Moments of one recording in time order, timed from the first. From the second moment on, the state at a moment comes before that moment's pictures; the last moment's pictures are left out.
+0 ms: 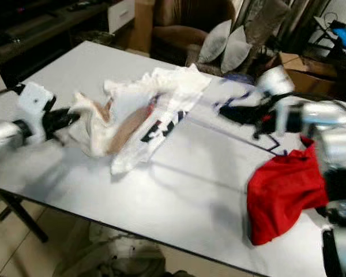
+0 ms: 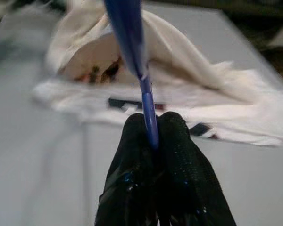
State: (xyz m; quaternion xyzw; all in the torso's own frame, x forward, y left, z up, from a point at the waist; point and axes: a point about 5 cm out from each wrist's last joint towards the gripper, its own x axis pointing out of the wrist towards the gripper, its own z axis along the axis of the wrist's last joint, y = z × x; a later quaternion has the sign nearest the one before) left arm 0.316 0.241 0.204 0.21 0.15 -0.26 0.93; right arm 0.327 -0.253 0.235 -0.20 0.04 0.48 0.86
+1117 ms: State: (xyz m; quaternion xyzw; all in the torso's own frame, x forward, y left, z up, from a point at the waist) left arm 0.303 0.197 0.215 0.07 0.06 -0.32 0.94; right arm 0.268 -0.296 0.220 -0.32 0.24 0.34 0.85
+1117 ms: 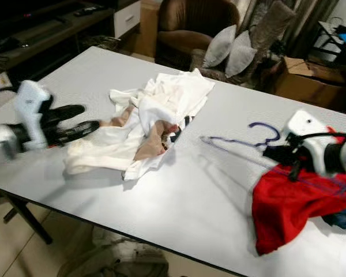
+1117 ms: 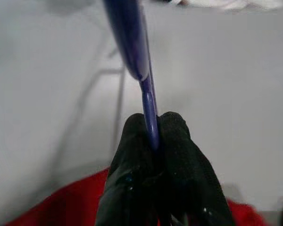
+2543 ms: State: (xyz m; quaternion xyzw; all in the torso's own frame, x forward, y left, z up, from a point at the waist) left arm 0.275 0.165 0.167 0.01 0.01 -0.14 0.99; right arm 0.251 -0.144 0.160 0.08 0.03 0.10 0.99
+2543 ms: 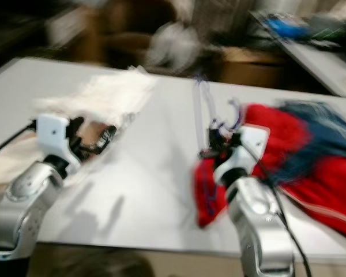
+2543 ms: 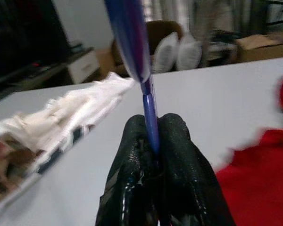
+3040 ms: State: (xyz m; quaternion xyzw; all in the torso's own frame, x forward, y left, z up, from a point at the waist) left arm 0.280 0.162 0.167 0.01 0.00 -0.15 0.99; right arm 0.252 -0.141 0.157 0.05 0.03 0.10 0.99
